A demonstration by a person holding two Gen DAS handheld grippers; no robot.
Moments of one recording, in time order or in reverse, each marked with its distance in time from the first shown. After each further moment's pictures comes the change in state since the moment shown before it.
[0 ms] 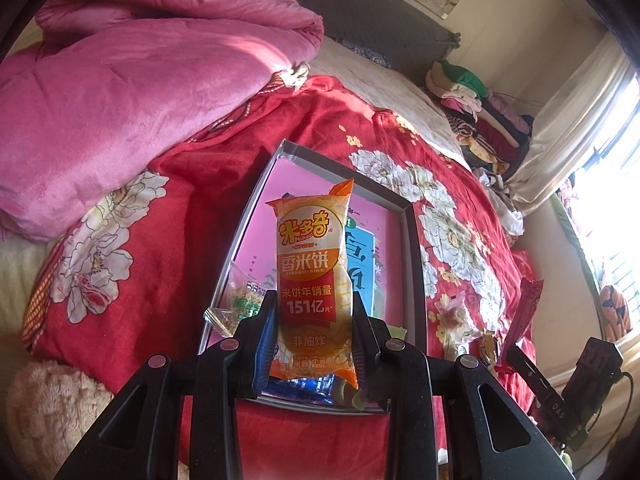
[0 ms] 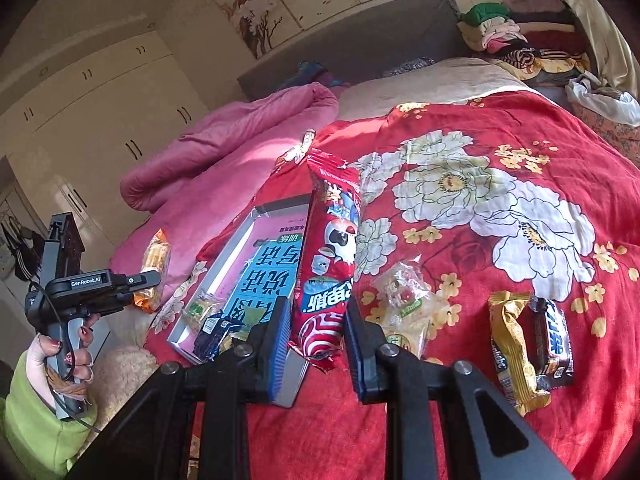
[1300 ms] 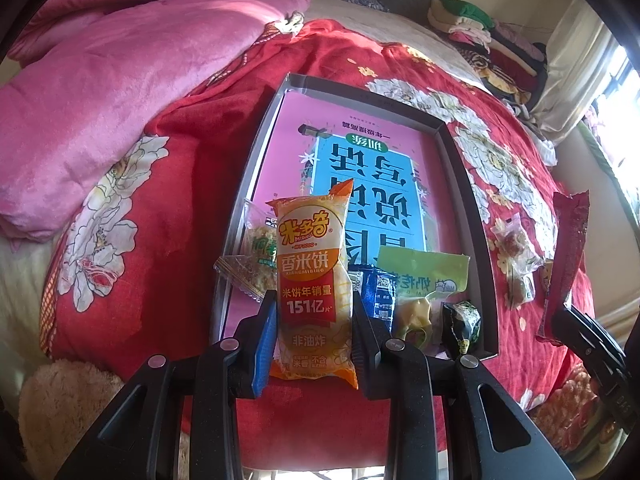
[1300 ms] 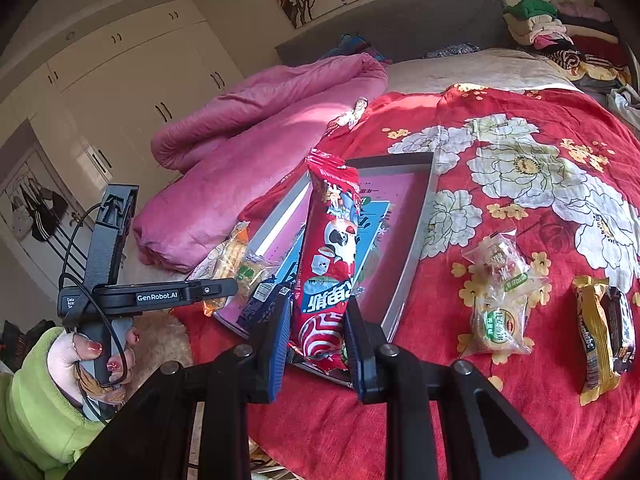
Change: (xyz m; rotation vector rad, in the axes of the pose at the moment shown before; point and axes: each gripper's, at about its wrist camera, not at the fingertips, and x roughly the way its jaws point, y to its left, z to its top) left arm 0.044 0.001 -0.031 0.160 0.158 0.145; right arm 0.036 0.056 -0.020 -0.074 0.103 0.088
